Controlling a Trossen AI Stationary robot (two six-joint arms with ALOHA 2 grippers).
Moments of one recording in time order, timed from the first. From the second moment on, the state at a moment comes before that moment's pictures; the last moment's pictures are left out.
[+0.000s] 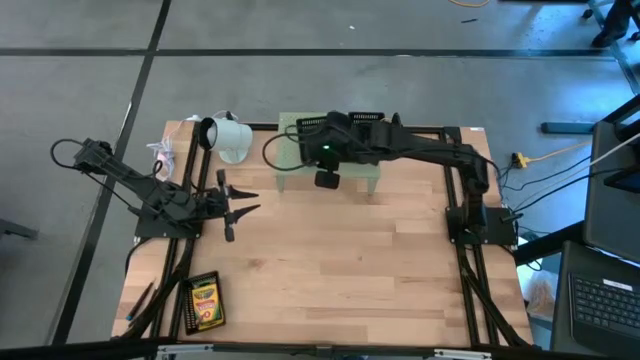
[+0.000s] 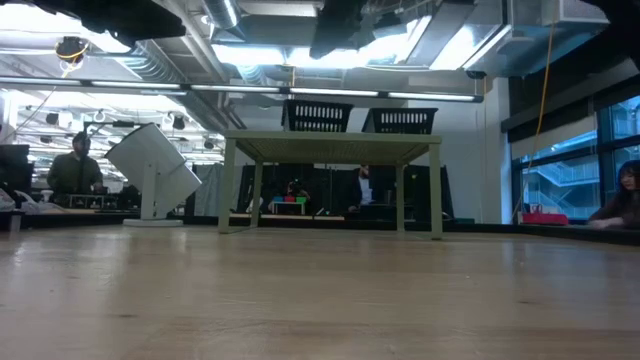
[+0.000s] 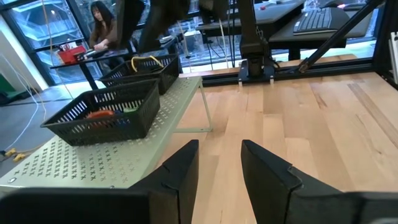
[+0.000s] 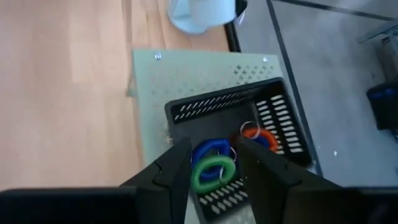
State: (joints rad) left arm -0.48 0.59 0.45 -0.10 -0.77 0.02; right arm -0.09 1.98 2.15 -1.09 0.37 -0.17
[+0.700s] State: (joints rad) left arm -0.12 1.03 0.62 0.37 -0.70 0.24; right arm 0.11 1.73 2.15 -1.55 0.38 0.20
